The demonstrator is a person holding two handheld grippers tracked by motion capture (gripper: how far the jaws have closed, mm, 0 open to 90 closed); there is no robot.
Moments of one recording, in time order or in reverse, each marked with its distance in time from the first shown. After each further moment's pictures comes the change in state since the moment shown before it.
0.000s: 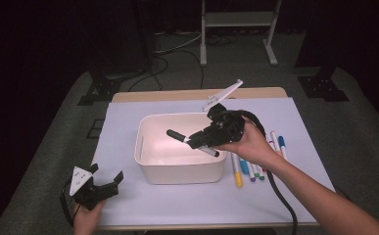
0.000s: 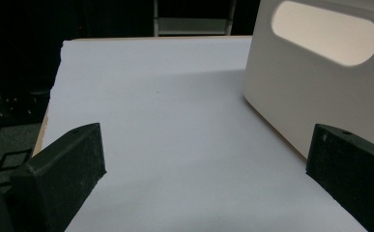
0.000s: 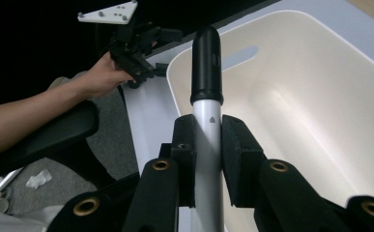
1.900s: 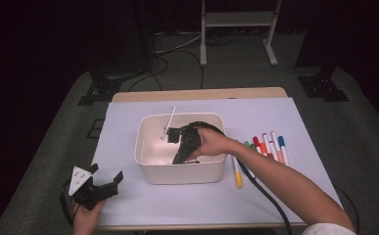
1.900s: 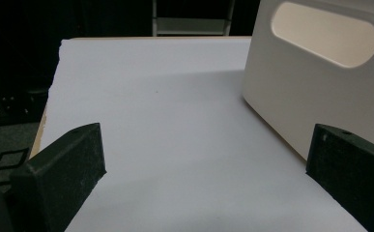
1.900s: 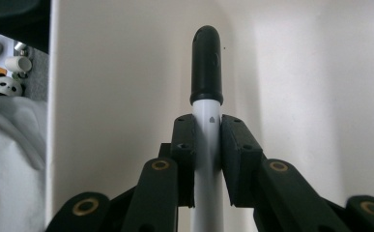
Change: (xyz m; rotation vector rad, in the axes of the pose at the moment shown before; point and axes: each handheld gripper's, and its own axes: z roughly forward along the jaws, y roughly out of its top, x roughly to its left) left arm 0.001 0.000 0.000 0.001 -0.007 -0.007; right arm -0.051 0.004 0.148 0.518 0.176 -0.185
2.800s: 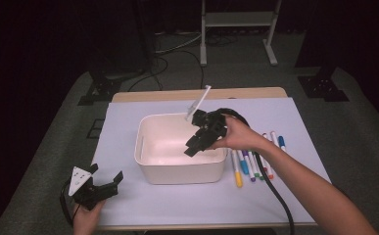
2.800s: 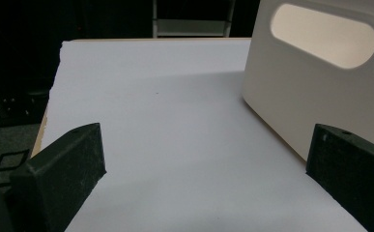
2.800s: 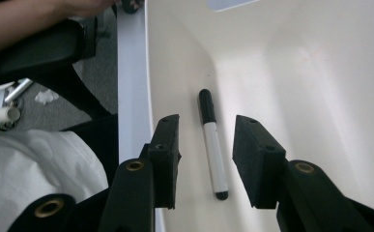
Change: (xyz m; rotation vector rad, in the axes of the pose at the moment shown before) left arm -0.001 0.000 0.000 -0.007 0.001 0.002; right arm 0.030 -0.049 -0.086 -0.255 -0.101 0.040
